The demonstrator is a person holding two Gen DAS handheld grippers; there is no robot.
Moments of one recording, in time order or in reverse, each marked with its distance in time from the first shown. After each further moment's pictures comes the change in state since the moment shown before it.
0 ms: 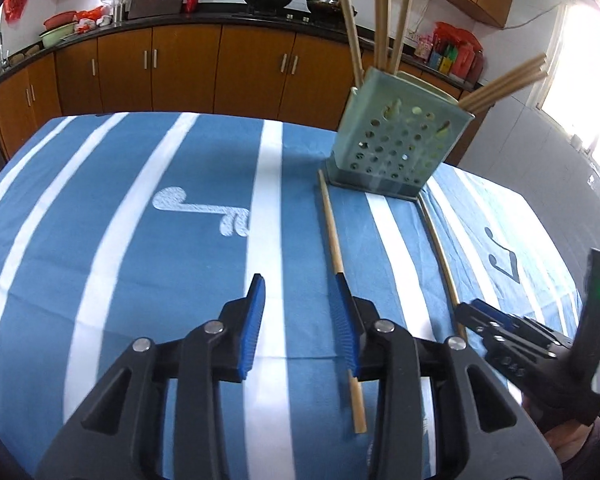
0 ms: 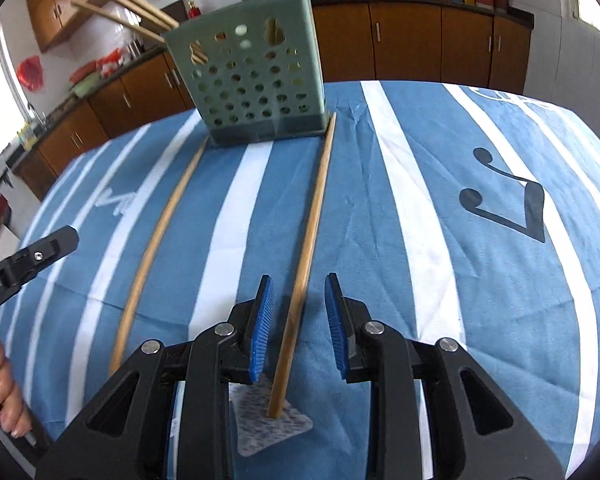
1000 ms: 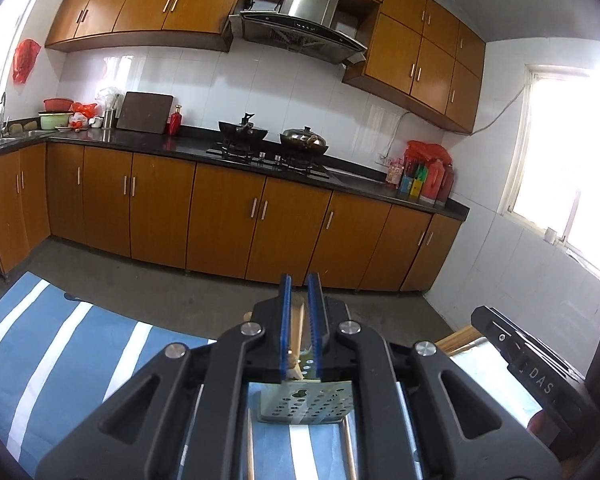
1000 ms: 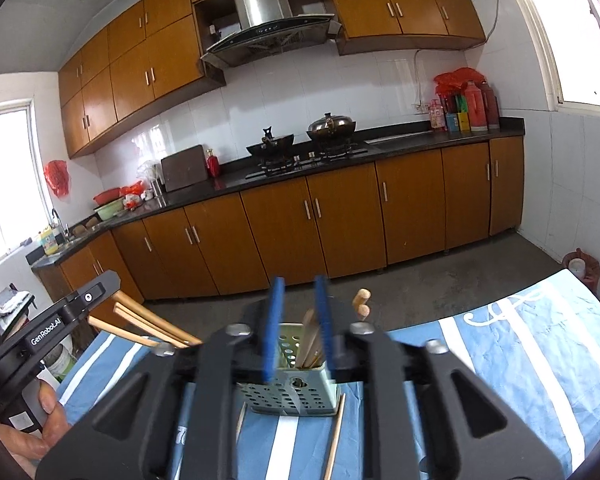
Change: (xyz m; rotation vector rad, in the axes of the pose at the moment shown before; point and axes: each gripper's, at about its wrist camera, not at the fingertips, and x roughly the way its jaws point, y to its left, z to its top) left arm -0.065 -0.066 0.175 -0.006 -0.466 -0.069; right arm -0.130 -0.012 0.163 0.031 -0.540 0.074
